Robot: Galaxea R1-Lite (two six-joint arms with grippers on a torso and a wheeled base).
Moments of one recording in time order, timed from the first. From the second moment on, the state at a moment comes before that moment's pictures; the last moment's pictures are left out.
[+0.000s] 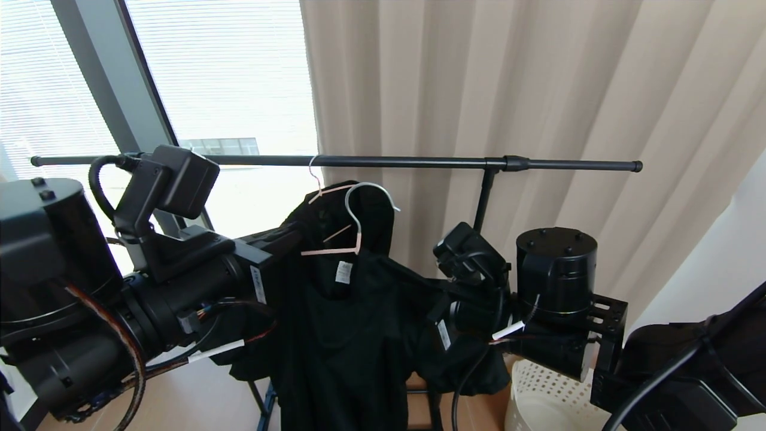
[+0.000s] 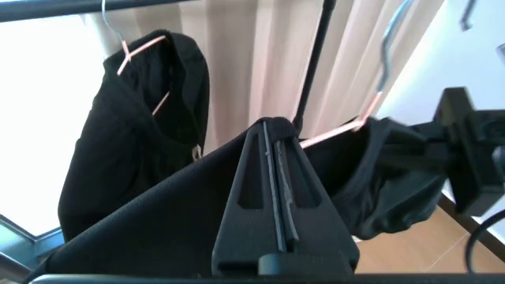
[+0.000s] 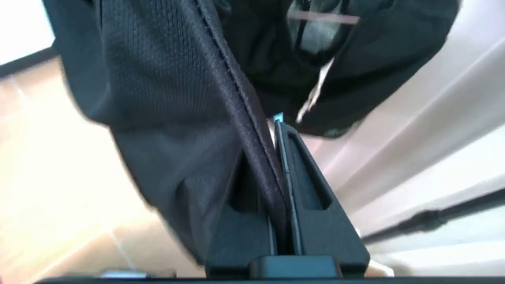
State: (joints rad) left arm -0.64 1.41 -0.61 -0.73 0.11 -0.01; right arm 0.75 1.88 -0.76 -0.83 0.05 -0.10
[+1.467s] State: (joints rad) left arm -0.62 1.37 -0.64 -0.68 0.07 0.05; right arm 0.58 1.87 -0.74 -0.92 0.26 -0.09
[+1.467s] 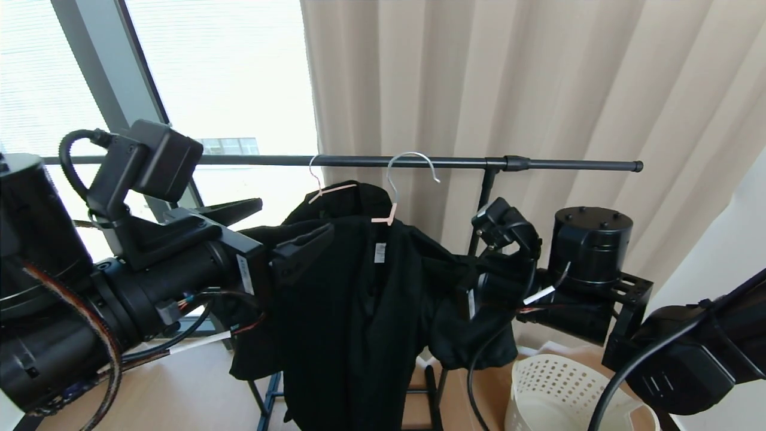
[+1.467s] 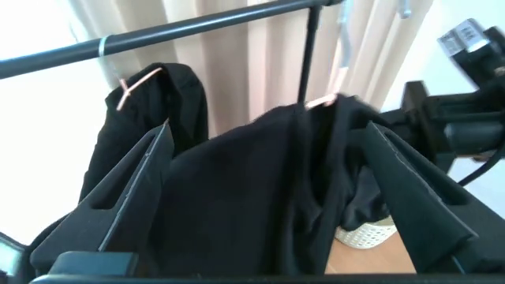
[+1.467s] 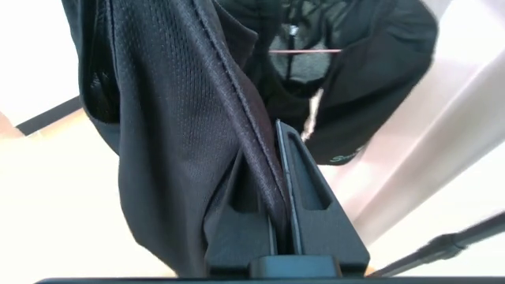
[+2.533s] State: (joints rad) left arm -0.16 1.37 -0.46 -0.79 -0.65 -0.08; right arm 0.36 1.73 -0.64 -0.92 0.58 -0.18
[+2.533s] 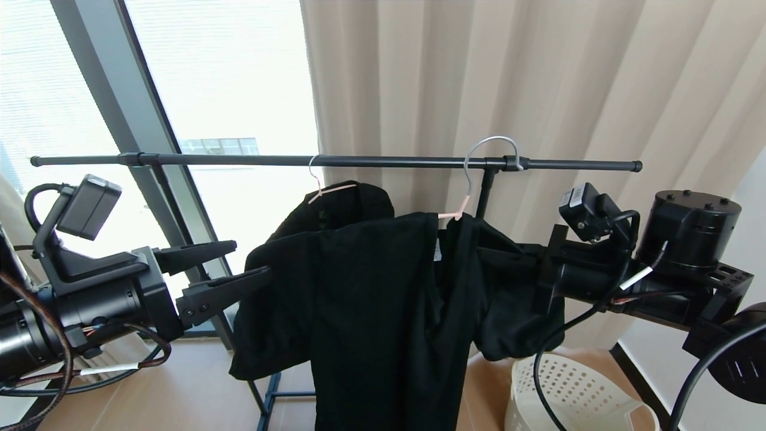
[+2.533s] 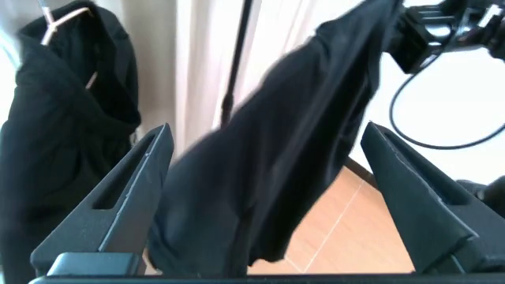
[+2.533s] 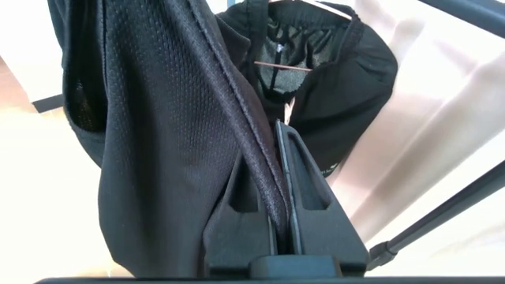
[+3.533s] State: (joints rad) left arm -0.15 1.55 -0.41 -0.91 -0.65 -0.08; right arm 0.35 1.70 -0.63 -0.92 0.59 -0.19
